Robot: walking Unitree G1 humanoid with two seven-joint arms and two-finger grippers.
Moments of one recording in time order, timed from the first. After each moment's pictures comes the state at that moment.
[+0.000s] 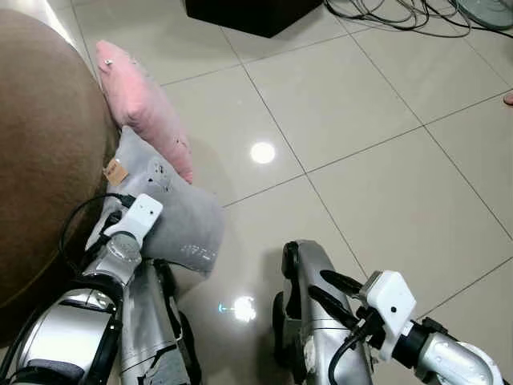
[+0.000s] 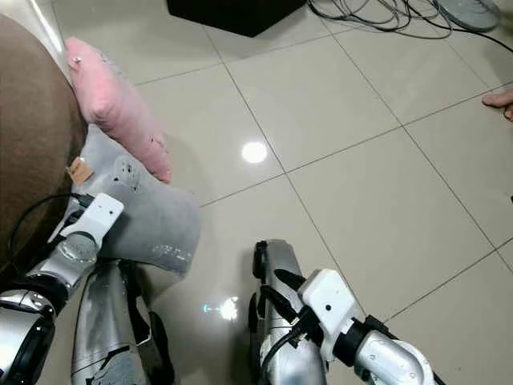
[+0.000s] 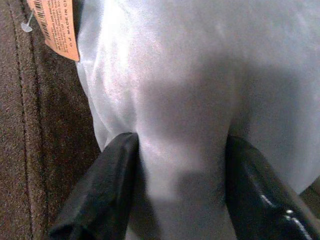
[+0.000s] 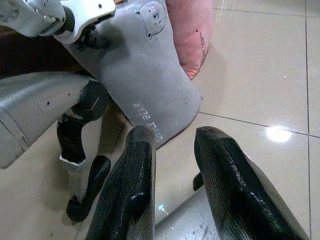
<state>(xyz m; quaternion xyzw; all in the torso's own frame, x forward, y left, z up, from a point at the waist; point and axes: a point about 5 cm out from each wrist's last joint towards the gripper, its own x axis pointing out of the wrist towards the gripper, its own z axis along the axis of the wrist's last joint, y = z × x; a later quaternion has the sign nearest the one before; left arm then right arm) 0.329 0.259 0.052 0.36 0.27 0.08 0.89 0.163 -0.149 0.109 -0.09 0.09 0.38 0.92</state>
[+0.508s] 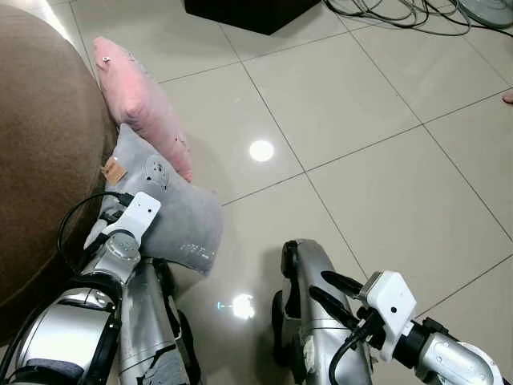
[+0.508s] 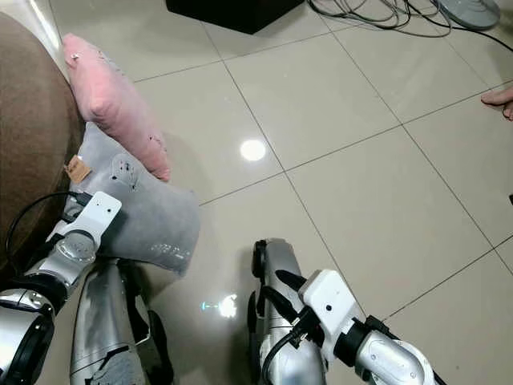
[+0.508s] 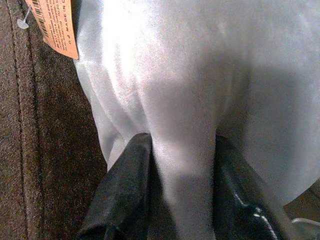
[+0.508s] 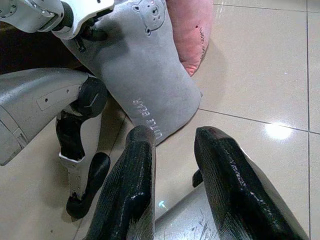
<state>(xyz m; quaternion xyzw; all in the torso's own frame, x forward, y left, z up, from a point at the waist) 0.329 0.260 0.052 0.36 0.27 0.08 0.89 0.163 -0.149 0.107 -0.09 0.09 0.38 0.92</state>
